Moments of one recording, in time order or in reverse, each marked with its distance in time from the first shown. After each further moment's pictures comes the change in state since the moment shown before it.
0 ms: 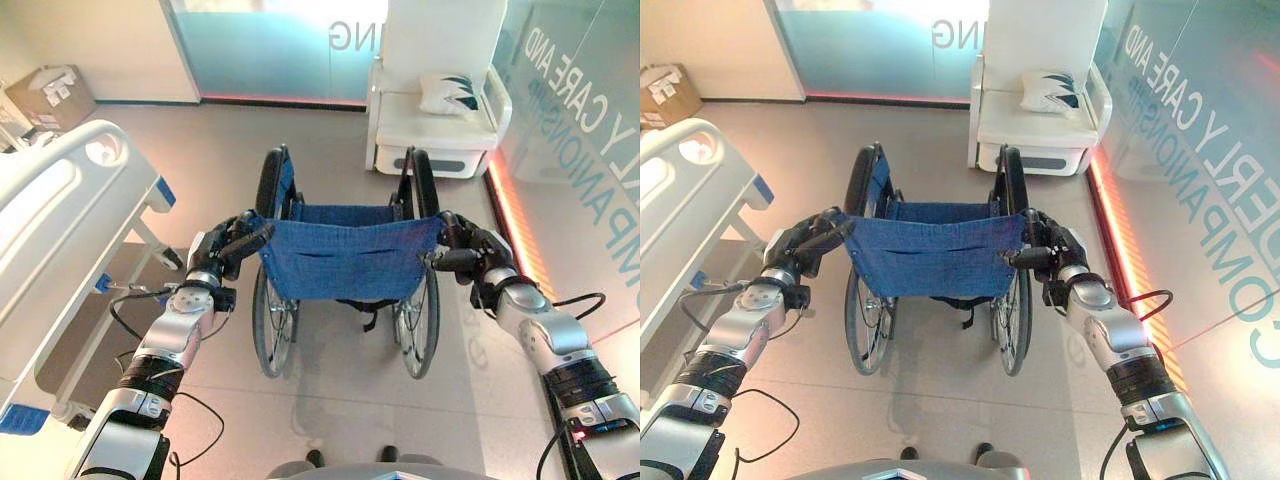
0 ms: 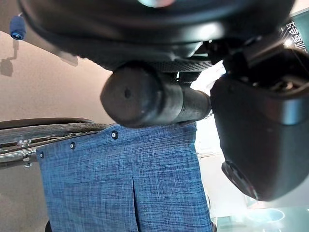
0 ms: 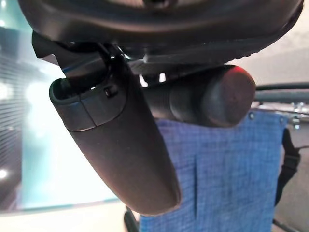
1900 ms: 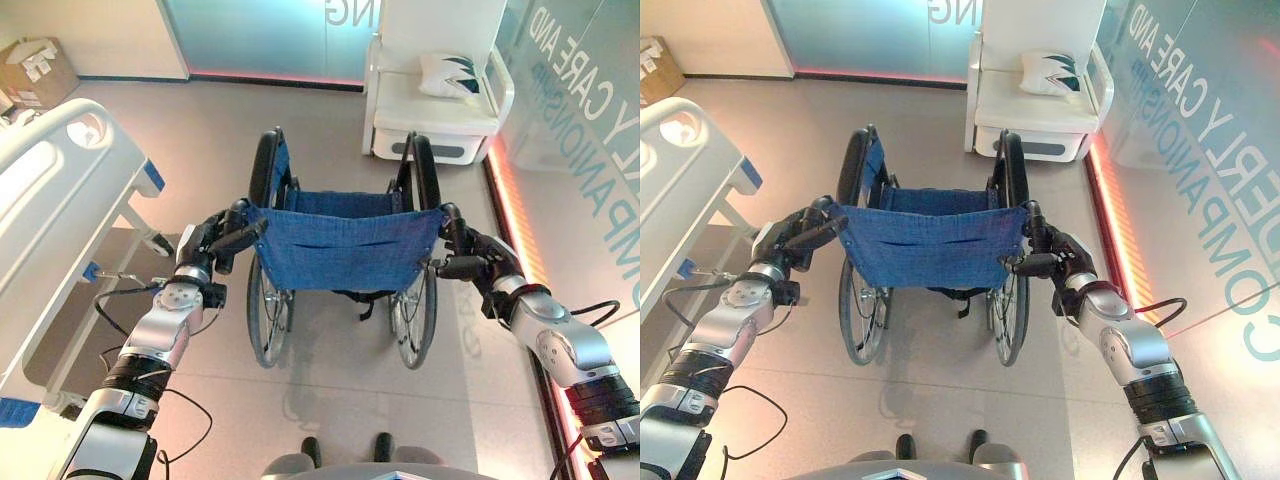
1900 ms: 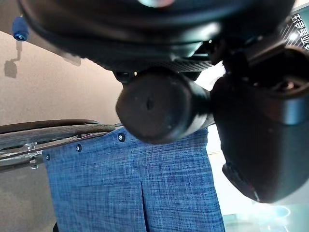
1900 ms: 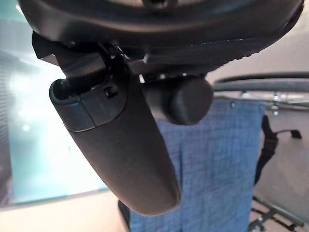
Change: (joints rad) left arm 0.006 0.058 0.002 -0.038 -0.019 0.000 -0.005; right arm 0.103 -0.045 -0.075 -0.147 0.047 0.057 0.070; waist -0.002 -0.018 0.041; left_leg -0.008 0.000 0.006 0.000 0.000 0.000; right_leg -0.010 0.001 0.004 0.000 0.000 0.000
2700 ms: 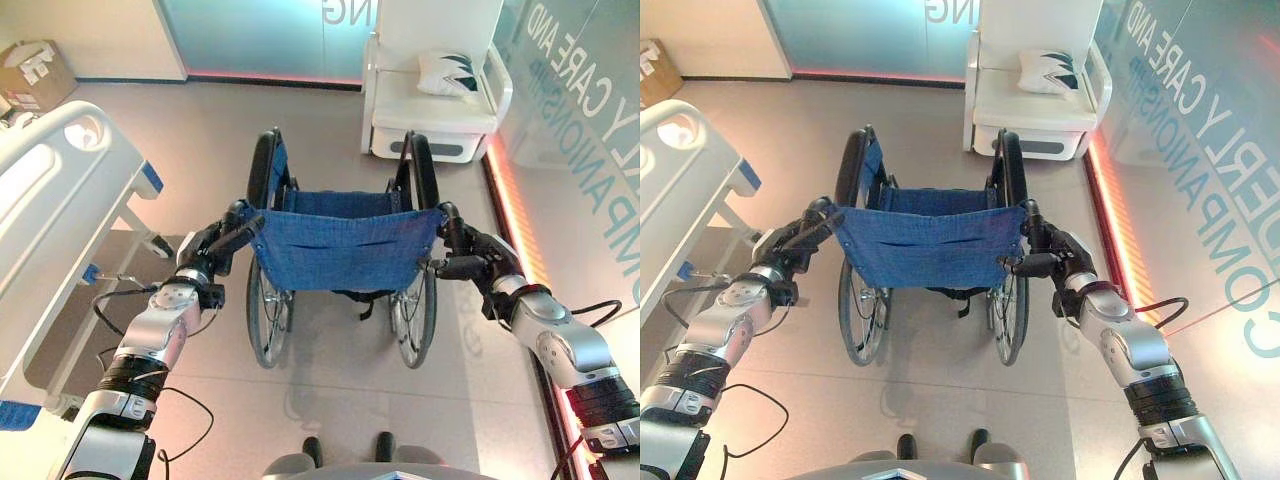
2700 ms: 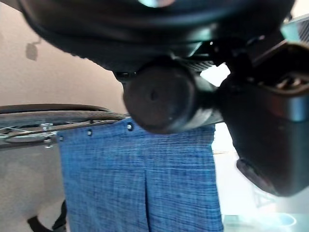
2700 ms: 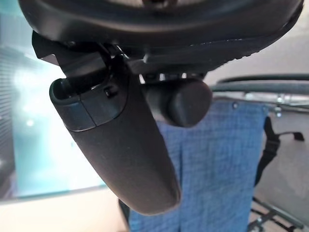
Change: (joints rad) left arm 0.002 0.002 0.036 -0.025 -0.098 0.123 -0.032; right arm 0.006 -0.002 0.000 -0.007 -0.019 -0.015 0.029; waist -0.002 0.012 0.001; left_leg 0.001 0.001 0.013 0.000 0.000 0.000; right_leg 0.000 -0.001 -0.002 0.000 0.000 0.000
